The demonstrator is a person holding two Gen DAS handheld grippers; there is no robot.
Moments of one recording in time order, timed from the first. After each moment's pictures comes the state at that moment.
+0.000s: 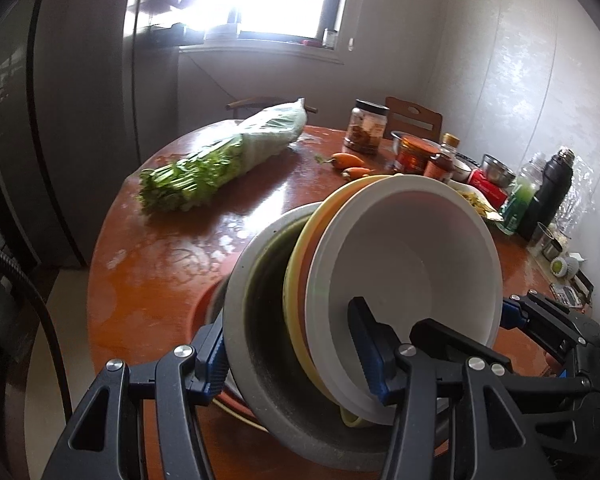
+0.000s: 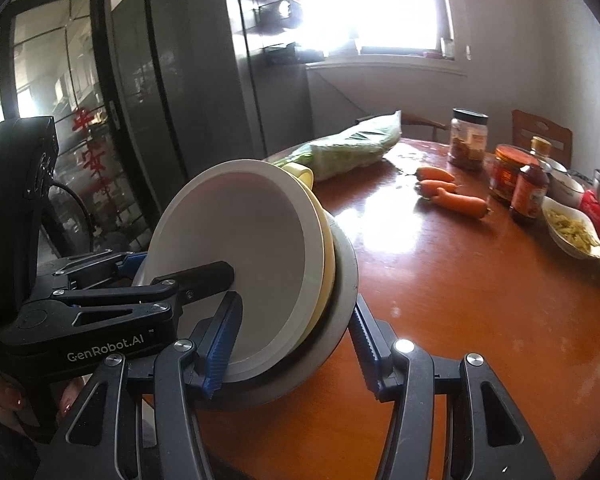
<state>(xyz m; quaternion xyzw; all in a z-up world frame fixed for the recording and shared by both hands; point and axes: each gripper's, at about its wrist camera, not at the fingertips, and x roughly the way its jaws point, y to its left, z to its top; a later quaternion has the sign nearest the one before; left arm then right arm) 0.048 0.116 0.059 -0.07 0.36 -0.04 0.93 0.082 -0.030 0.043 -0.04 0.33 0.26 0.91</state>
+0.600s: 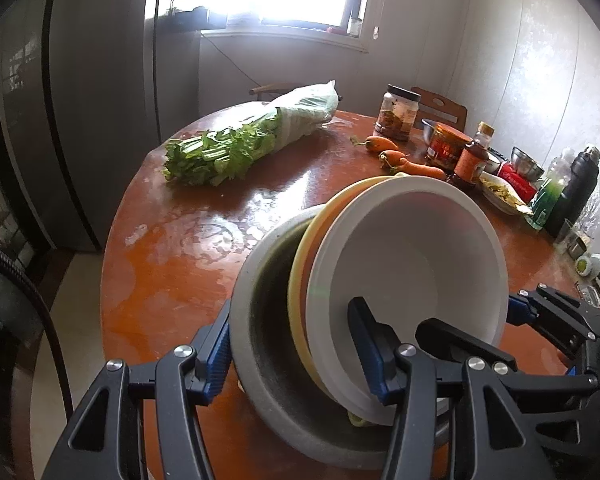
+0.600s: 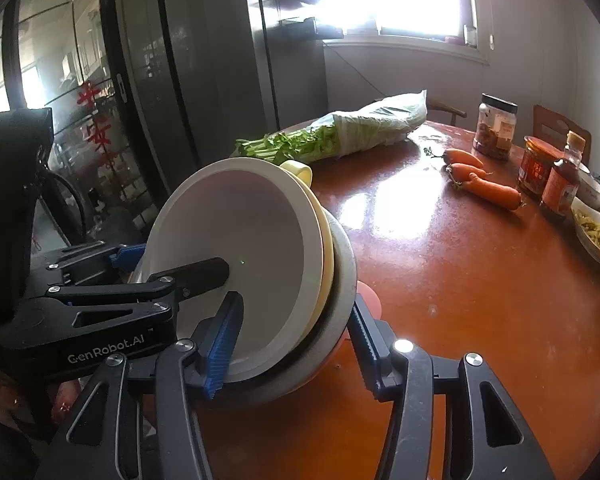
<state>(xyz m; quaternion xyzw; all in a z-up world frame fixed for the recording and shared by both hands) 0.058 0.137 0.027 -0.07 0.38 0.00 0.92 0.099 0.000 0.010 -0.07 0.35 0.28 0.89</state>
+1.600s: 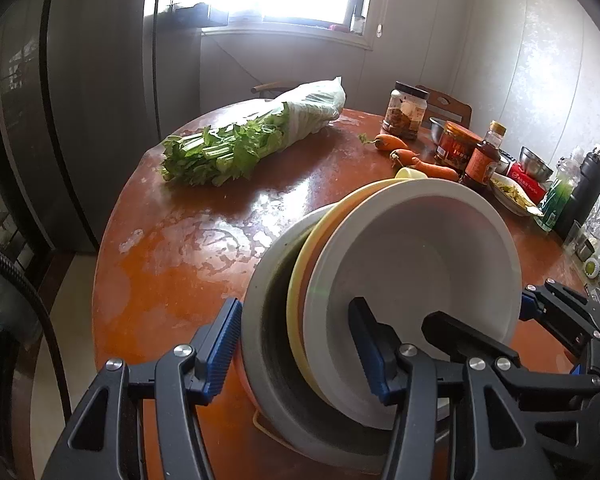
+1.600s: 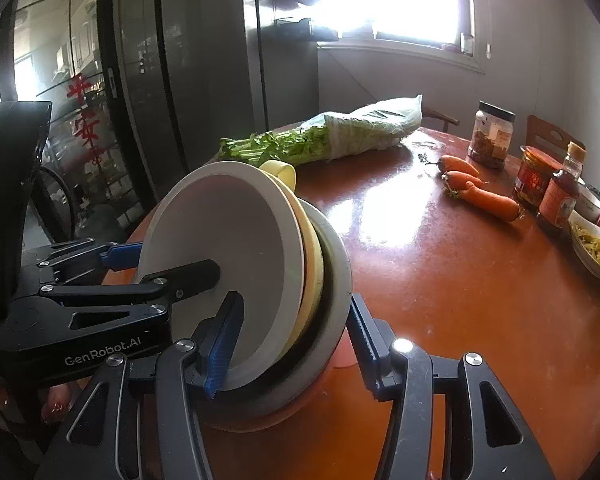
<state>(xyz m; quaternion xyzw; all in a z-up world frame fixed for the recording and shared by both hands) 0.078 0.146 0.015 -0.07 0.38 0.00 0.92 0.107 0.015 0.002 -0.09 0.34 0.26 0.90</state>
